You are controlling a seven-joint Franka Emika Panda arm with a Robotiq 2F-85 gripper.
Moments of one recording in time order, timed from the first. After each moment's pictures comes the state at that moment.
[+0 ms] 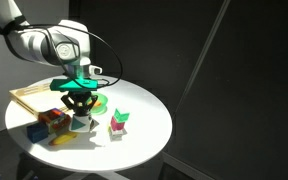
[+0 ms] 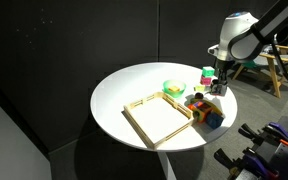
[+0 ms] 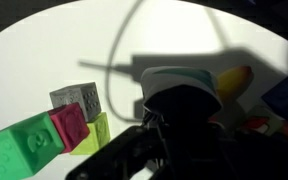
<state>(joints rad) -0.12 0.15 -0.14 -2.46 -0.32 2.63 -0.56</state>
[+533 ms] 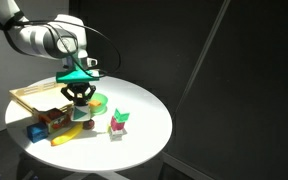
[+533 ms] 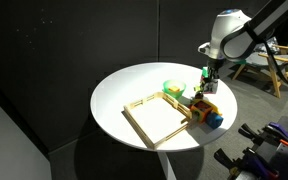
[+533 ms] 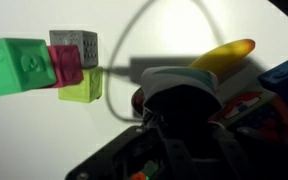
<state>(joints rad) -0.11 0.16 -0.06 -2.40 -0.32 2.63 -0.68</state>
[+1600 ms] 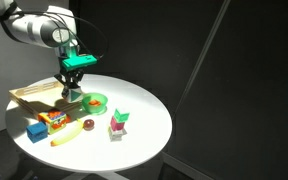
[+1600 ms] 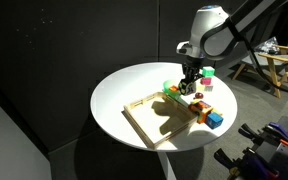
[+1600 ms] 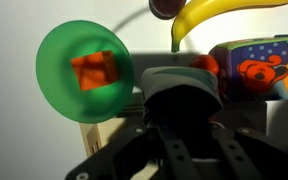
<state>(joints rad) -0.06 0.21 0.10 -2.29 -0.22 2.62 -1.13</state>
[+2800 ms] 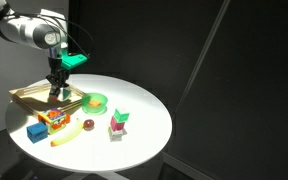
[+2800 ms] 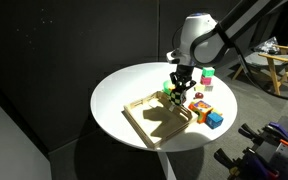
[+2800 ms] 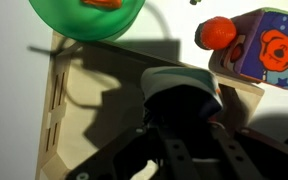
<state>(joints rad) -0.01 0.28 0.16 -2.26 -0.15 2.62 -1.50</state>
